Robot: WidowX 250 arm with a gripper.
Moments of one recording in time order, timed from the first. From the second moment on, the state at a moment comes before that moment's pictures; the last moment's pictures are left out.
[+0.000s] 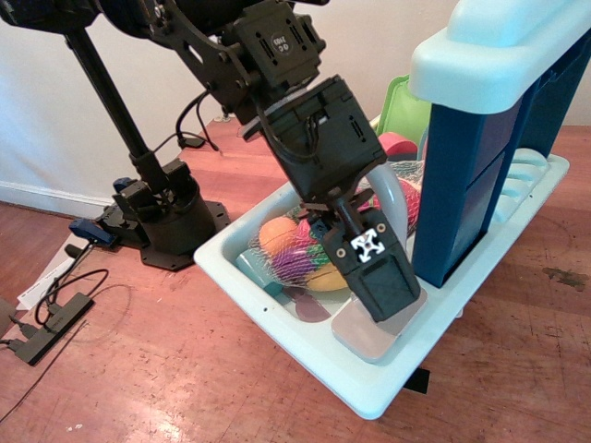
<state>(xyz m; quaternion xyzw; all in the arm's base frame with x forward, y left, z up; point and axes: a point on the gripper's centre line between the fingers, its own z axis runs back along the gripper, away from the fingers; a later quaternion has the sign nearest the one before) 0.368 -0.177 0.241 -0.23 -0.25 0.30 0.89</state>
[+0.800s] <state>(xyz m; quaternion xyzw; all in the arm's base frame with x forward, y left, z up) 0.360 -0.171 0.193 -0.20 -0.23 0.31 0.90</state>
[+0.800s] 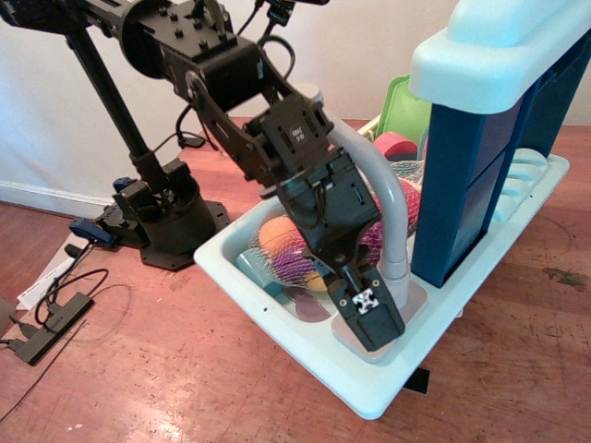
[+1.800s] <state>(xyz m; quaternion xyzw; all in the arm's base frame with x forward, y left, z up) 0.355 -0.153 0.194 -0.16 -0.25 0.34 0.89</state>
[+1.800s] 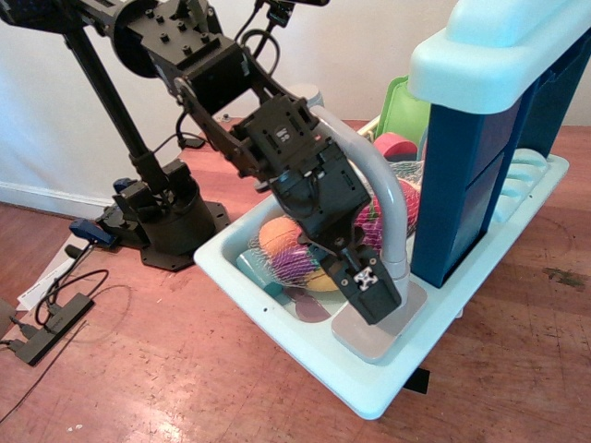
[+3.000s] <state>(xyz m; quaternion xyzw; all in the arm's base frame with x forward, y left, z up) 0.285 -0.135 0.163 -0.15 -0.21 0.38 0.89</state>
